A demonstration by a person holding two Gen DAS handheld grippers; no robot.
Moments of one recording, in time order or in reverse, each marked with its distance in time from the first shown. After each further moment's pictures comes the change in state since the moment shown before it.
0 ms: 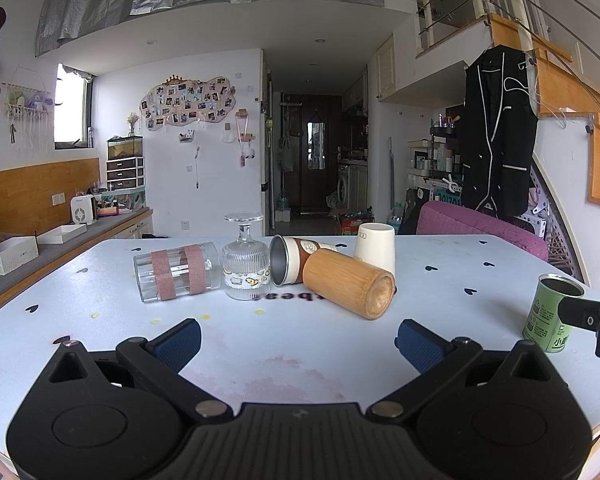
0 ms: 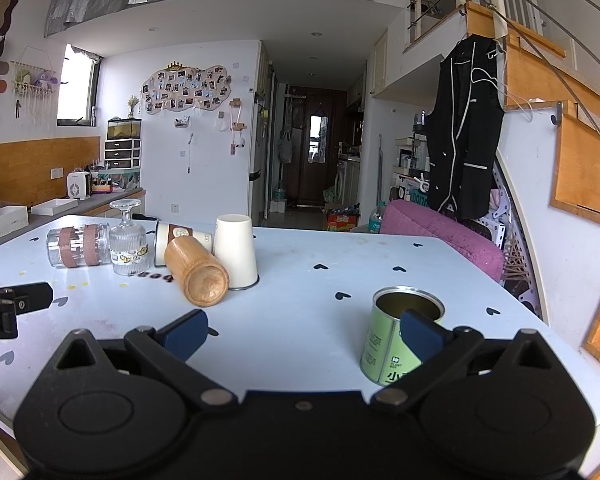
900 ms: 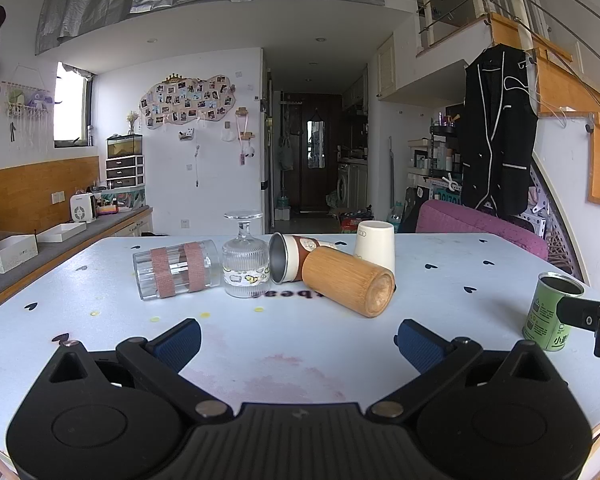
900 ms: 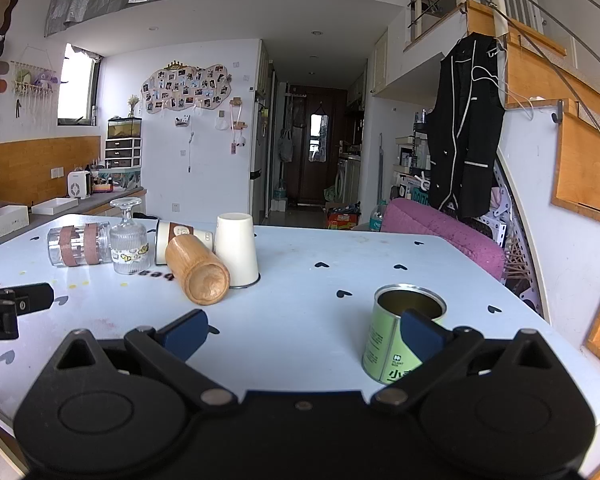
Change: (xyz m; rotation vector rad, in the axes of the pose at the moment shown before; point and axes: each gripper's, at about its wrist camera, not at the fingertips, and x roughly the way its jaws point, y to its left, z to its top) left arm 0.000 0.000 0.000 0.000 -0.001 -0.001; right arm -0.004 0.006 0.011 -0.001 -0.001 0.001
